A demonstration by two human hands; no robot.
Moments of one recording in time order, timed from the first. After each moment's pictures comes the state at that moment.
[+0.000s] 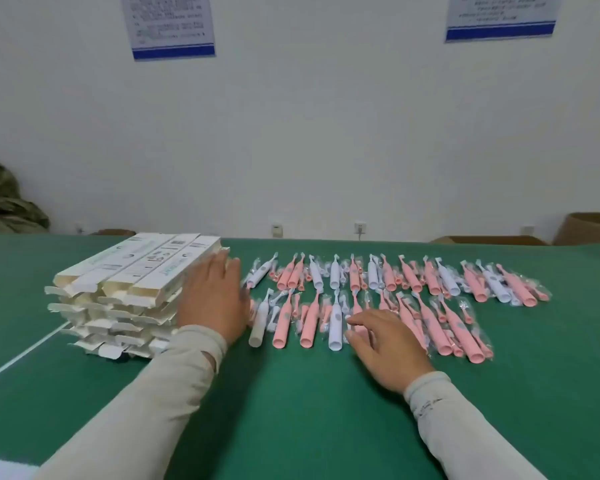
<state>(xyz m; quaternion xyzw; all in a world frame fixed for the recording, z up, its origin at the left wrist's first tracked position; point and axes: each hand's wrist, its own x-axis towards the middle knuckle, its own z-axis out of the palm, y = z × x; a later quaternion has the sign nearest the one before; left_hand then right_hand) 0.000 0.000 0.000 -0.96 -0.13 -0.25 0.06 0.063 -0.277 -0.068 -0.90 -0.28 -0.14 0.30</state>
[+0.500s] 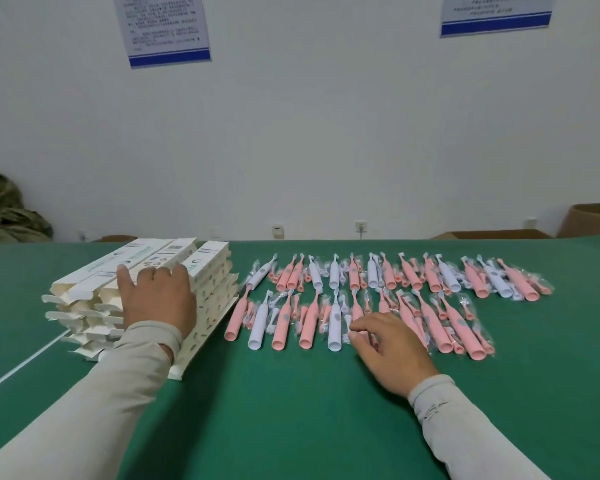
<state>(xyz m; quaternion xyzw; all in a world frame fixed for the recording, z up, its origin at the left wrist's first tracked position) -0.010 0.055 0.012 -0.91 -0.31 -0.19 0.18 0.064 -0.285 -0.074 -0.88 -0.29 -0.15 0.33</state>
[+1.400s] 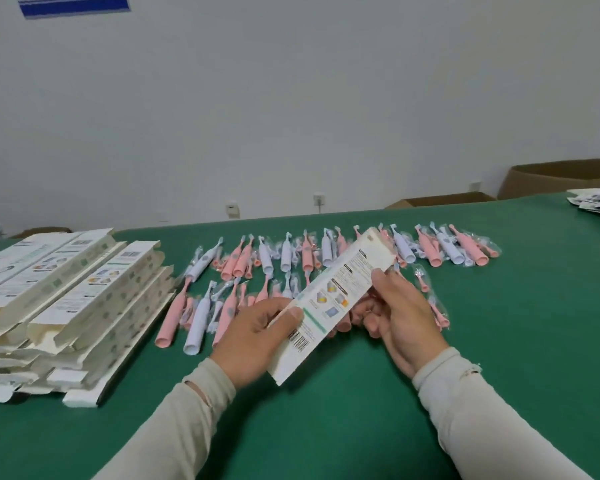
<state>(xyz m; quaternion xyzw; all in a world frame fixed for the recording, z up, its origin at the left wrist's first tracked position) 0.037 -0.106 -0.054 -0.81 0.09 -0.05 -0.57 0.083 -0.330 -0.060 -0.54 -0.14 0.02 0.83</state>
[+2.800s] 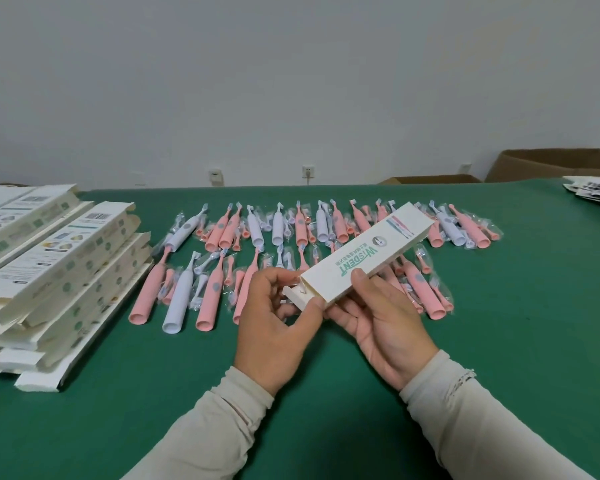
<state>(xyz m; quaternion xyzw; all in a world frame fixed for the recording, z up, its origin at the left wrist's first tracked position) 0.047 -0.149 -0.088 -0.68 0.11 -0.26 -0.67 0.074 -0.299 -0.079 -0.43 -0.10 0.10 0.89</state>
